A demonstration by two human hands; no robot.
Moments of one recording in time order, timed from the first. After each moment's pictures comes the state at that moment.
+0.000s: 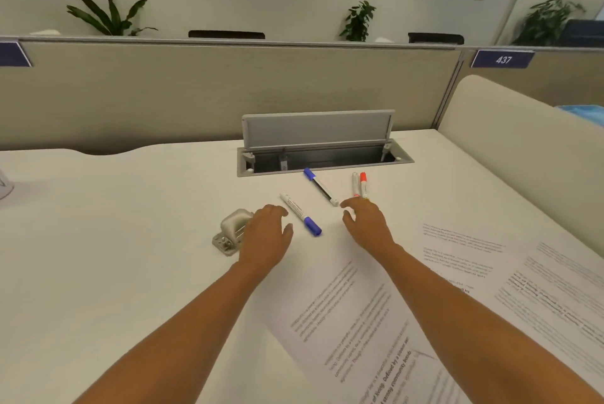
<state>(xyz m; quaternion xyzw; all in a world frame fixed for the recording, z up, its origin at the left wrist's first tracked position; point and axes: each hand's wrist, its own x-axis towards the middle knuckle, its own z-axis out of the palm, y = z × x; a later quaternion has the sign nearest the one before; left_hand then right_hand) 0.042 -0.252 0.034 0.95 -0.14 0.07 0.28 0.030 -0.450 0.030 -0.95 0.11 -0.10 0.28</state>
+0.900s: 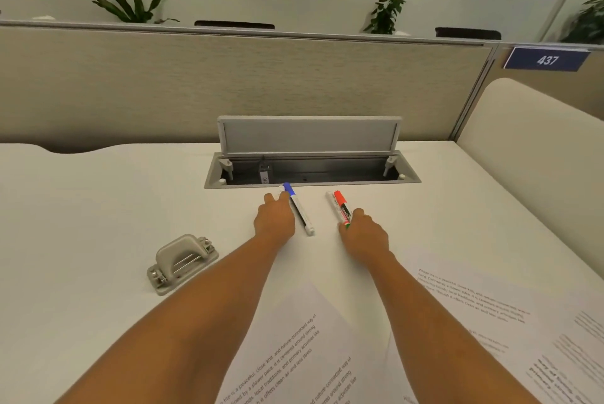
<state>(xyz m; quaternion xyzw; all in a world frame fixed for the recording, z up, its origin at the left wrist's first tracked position) 0.164 -0.377 0.009 0.98 0.00 -0.05 0.20 0.110 -0.527 0.005 -0.97 0.17 0.01 0.18</state>
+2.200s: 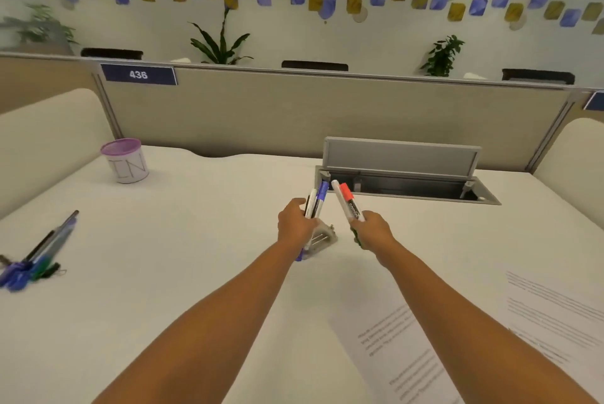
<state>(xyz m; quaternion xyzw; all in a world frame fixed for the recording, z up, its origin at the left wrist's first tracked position) 0.050 -0.190 0.077 0.84 0.09 0.01 0.54 0.052 -0.332 0.073 -0.88 0.14 0.04 0.45</state>
